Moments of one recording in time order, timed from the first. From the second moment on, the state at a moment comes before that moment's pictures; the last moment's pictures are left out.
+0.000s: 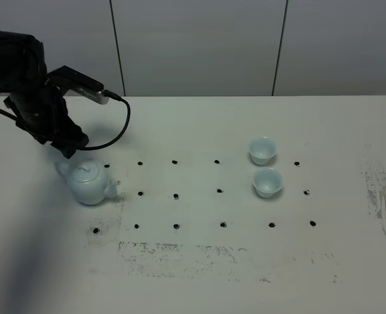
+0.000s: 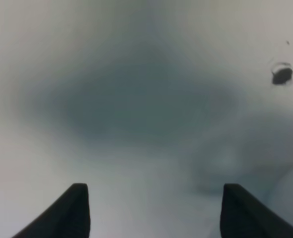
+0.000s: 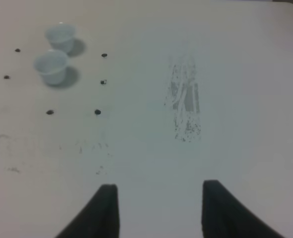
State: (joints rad) left arm -0.10 2.25 -1.89 0.03 1.01 0.42; right arm -0.11 -0.01 -0.53 0.10 1.12 -0.12
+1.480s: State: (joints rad) left arm -0.01 2.02 -1.32 -0.17 0.70 0.37; right arm -0.11 -0.01 -0.53 0.10 1.12 -0.12
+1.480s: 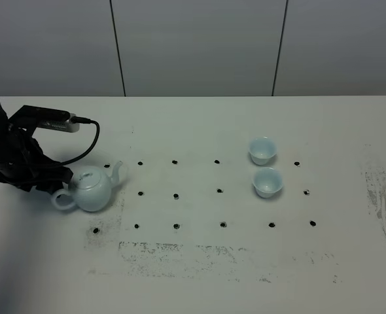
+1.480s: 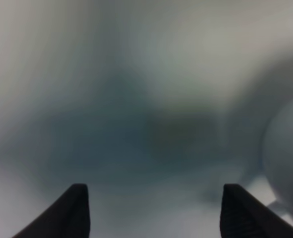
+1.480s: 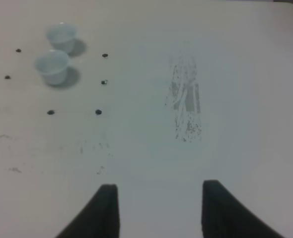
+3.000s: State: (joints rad) left arm -0.25 1.78 -1.32 0.02 1.01 0.12; right arm -0.11 -0.01 -0.53 0.10 1.12 -0.12
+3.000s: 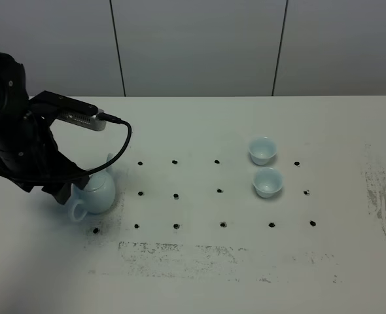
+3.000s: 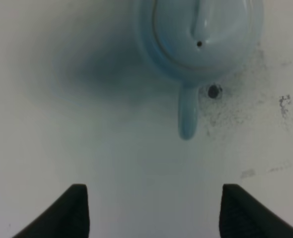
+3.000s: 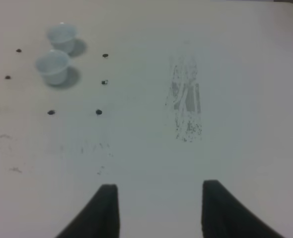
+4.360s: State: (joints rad) left arm -0.29 1.89 -1.13 -0.02 0.61 0.12; right arm -0.11 -0.01 -0.53 0.11 1.12 -0.12
